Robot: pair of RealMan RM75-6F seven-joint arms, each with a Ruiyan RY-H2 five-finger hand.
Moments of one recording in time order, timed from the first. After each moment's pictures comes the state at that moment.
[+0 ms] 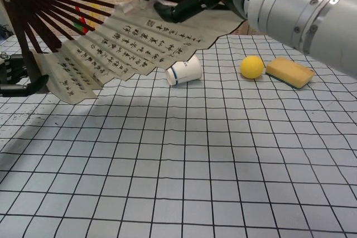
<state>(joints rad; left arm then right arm) -0.39 -1.66 -0.18 -1.19 1.39 1.28 -0.75 0.81 -1.56 0.37 -1.88 -1.06 1.11 -0.18</state>
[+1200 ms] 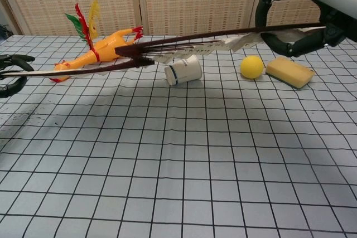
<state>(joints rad) -0.35 -1.69 -0.20 -1.06 1.37 1.29 -0.79 0.53 -1.42 0.09 -1.73 -1.54 1.38 -0.20</state>
